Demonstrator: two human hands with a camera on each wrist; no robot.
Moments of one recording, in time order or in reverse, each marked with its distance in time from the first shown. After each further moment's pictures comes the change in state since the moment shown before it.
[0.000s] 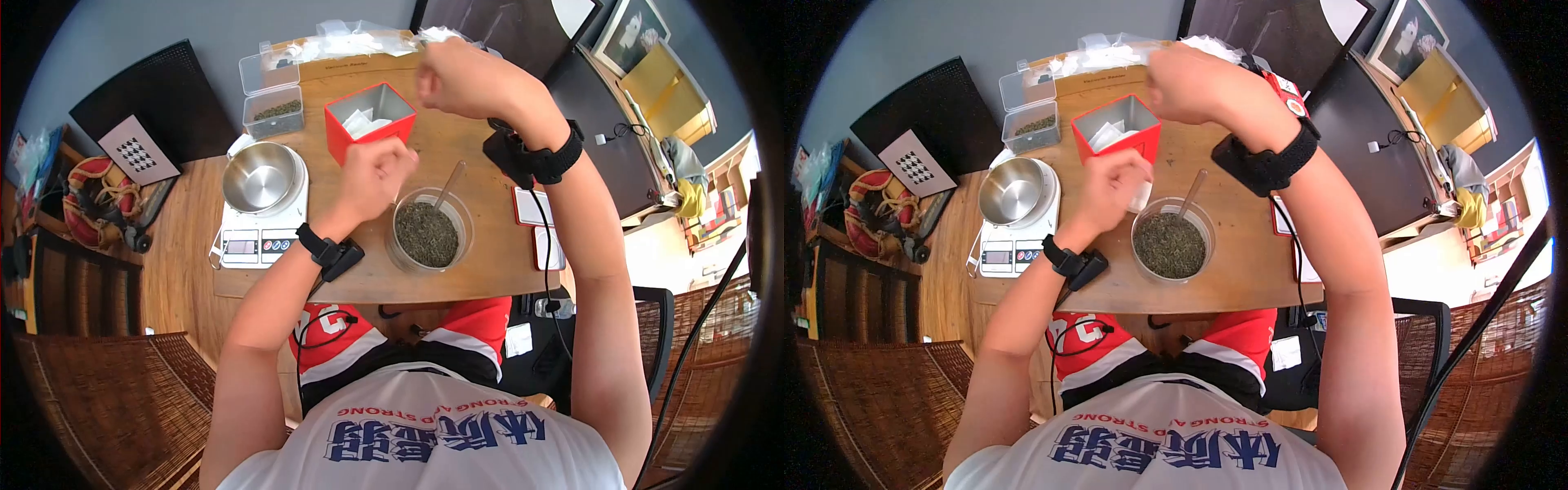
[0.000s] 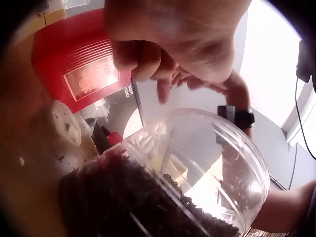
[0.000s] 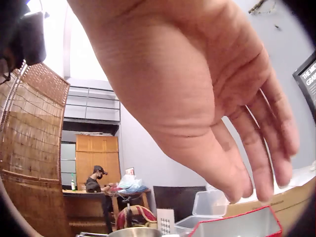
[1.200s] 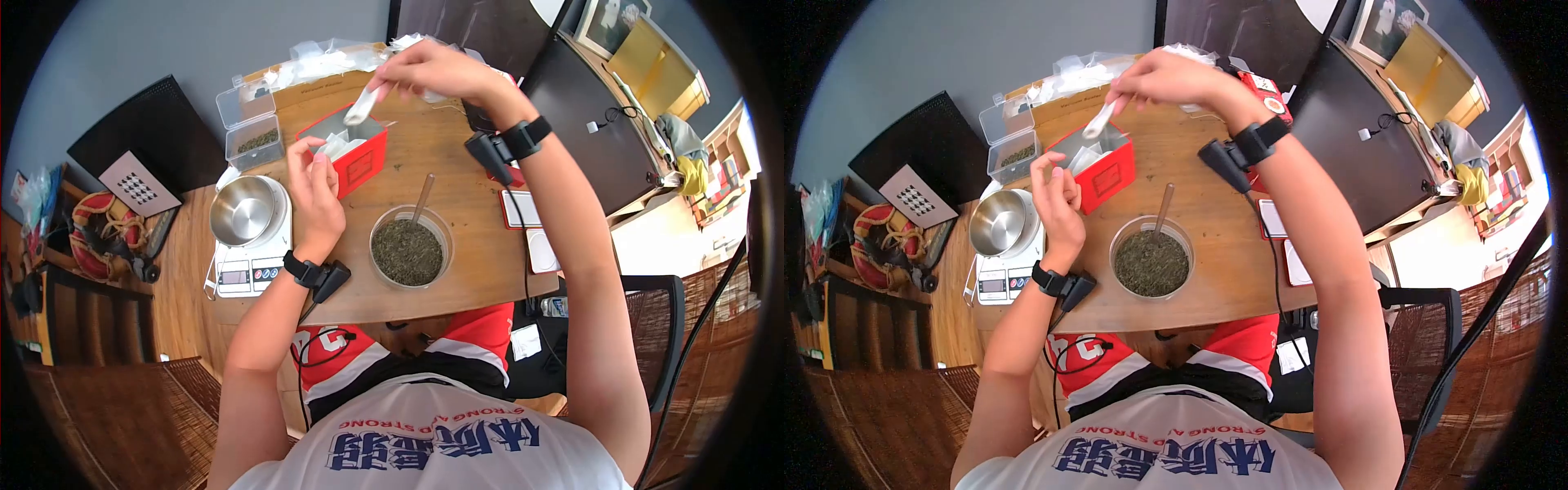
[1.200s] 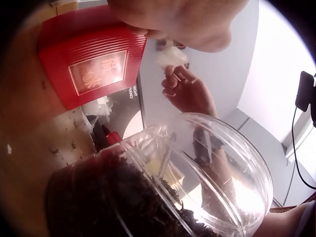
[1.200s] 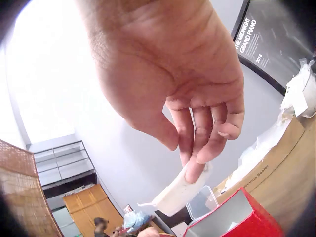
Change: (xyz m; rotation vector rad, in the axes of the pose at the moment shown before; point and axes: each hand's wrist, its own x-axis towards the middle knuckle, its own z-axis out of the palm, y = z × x) left_hand 0.003 0.007 -0.001 -0.290 0.560 0.003; right_hand 0.017 0.080 0.029 0.837 -0.003 -0.068
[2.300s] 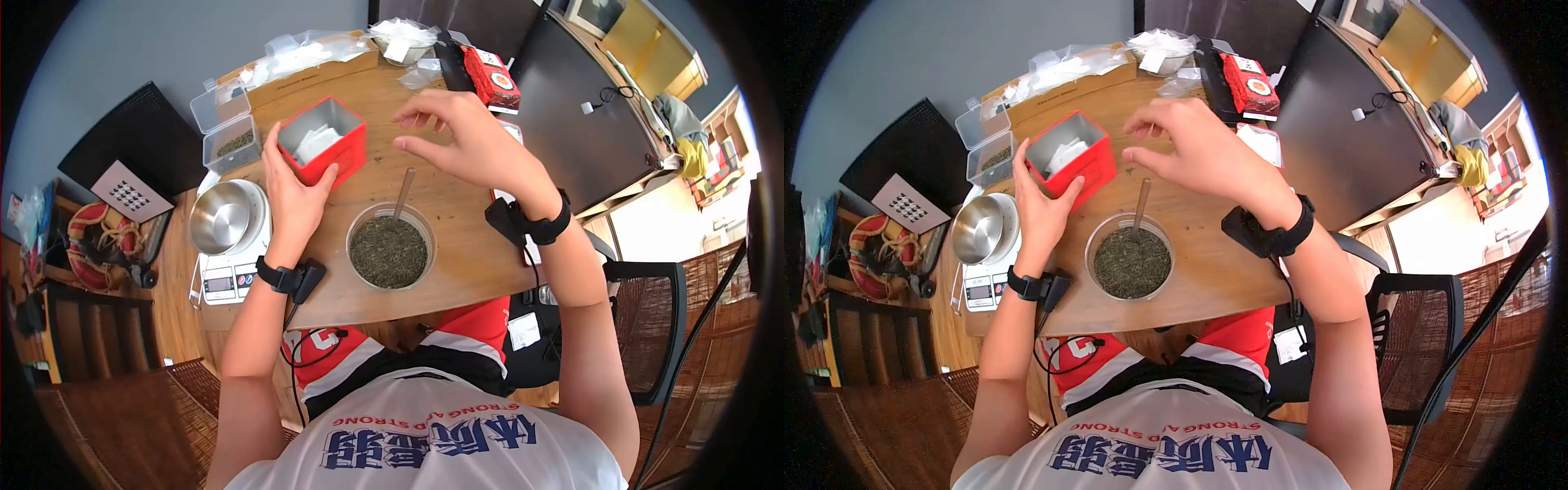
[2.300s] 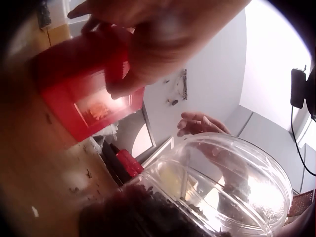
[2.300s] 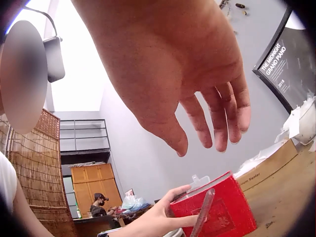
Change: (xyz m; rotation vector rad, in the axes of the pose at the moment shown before) left_hand 0.010 -0.005 -0.011 0.864 -0.117 0.160; right_hand -0.099 0.014 0.046 -0.337 0.357 -0.241
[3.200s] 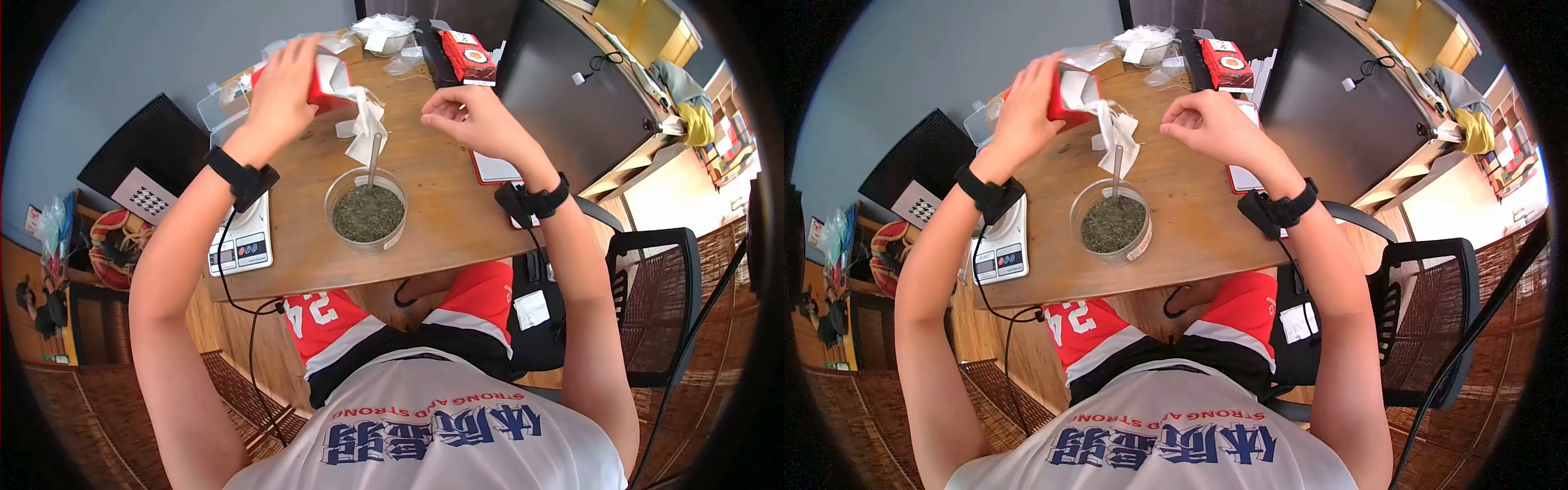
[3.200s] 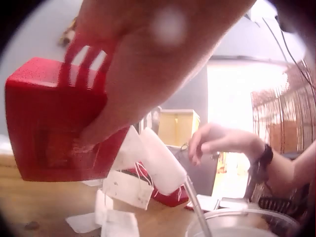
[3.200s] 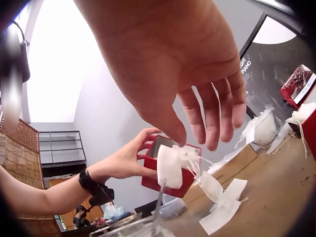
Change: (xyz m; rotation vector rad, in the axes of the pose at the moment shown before) left_hand 0.096 0.084 -0.020 0.464 -0.283 0.615; right_hand -0.073 0.032 -0.026 0.150 0.033 0.304
